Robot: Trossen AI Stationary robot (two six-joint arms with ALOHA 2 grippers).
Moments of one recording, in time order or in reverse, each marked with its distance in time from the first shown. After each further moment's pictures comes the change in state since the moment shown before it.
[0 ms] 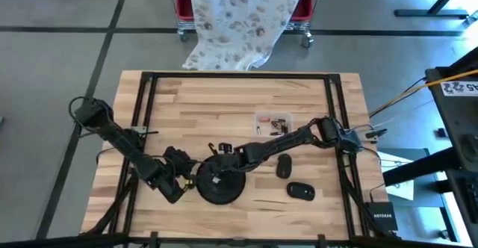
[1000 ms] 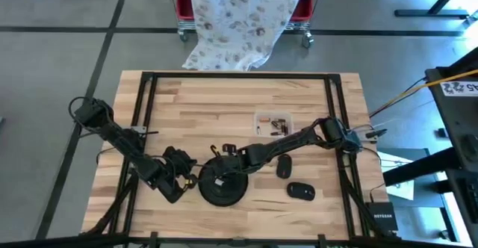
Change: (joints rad) left arm 0.000 0.000 -0.002 -0.008 0.000 -0.014; right arm 0.015 -0.046 -0.006 -0.090 0.023 0.017
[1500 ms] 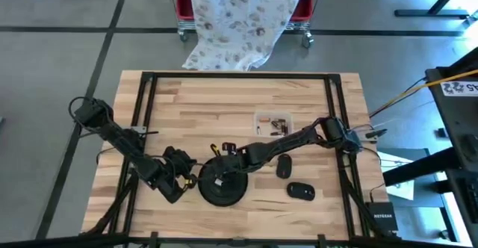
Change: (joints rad) left arm 0.000 0.000 0.000 0.000 0.000 0.000; right arm 0.000 -0.019 0.003 0.013 0.006 -0.016
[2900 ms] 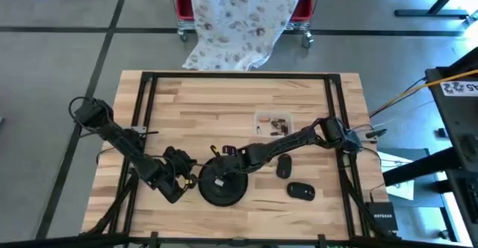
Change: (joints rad) left arm 0.000 0.000 0.000 0.005 0.000 -0.001; right arm -0.001 0.037 0.002 0.016 -0.076 0.038
